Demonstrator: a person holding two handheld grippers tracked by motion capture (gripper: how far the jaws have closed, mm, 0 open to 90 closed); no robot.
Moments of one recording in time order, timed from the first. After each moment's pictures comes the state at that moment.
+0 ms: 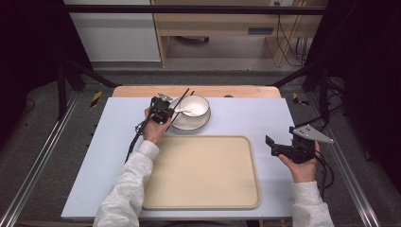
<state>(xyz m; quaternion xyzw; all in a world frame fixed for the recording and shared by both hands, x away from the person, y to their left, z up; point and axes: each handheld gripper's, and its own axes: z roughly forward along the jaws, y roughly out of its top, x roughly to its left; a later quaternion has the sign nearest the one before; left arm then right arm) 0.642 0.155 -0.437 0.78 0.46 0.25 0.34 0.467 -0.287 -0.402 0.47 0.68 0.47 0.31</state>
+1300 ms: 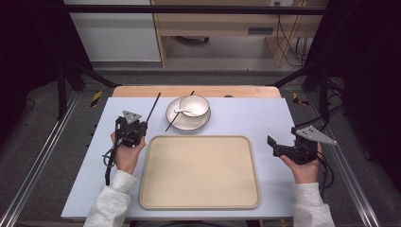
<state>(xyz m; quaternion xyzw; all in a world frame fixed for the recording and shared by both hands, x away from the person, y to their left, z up) 0.517 0.216 -0.400 0.71 0.52 0.31 0.36 0.464 -0.291 -0.402 0.47 0.67 0.48 0.31</state>
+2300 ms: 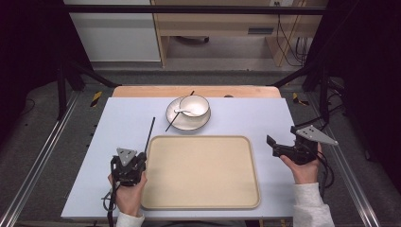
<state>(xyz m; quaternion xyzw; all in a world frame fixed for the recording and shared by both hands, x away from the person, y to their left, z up) 0.415 0.201 -0.438 0.66 0.58 0.30 0.38 0.460 -0.288 -0.395 0.46 0.67 0.49 0.31</state>
